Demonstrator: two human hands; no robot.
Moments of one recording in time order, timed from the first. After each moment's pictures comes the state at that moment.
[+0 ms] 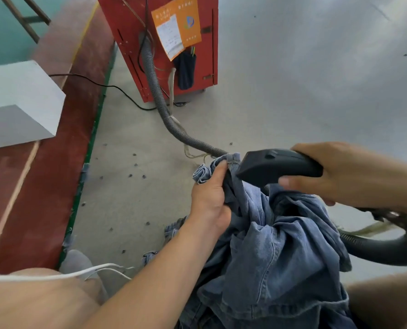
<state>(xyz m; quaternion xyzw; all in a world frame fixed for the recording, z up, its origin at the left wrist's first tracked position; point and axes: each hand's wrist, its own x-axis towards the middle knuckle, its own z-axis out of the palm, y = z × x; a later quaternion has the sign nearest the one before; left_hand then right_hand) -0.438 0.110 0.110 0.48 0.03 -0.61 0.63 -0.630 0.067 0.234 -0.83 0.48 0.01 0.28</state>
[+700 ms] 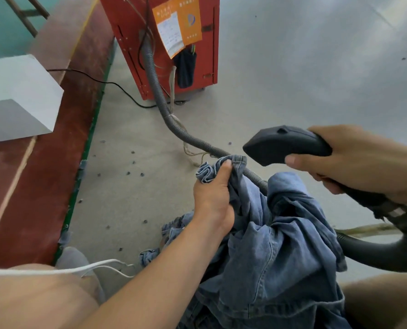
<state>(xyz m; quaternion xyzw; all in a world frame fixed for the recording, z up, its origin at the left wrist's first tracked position) -0.449 0.111 0.114 0.50 0.00 -0.56 0.66 -0.631 0.054 0.243 -0.77 0.53 -0.05 0.34</state>
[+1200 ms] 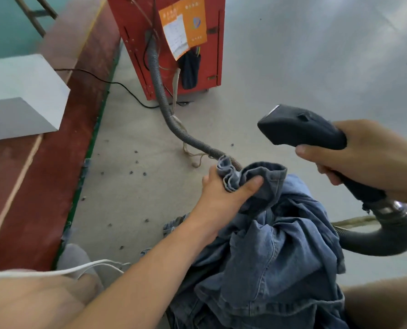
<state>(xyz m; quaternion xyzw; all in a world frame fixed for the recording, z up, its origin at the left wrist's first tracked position) -0.426 0.138 0.129 0.60 -0.36 -0.56 0.46 -0.637 0.055 0.248 -0.74 0.57 -0.11 0.34</state>
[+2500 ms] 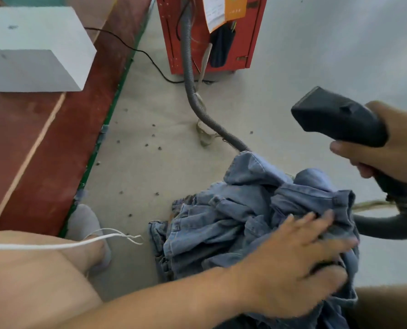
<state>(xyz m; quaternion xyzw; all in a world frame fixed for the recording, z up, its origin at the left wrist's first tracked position) -0.480 0.221 0.122 0.42 -0.67 -0.53 0.31 -0.634 0.047 0.247 -0.80 0.53 -0.05 0.28</state>
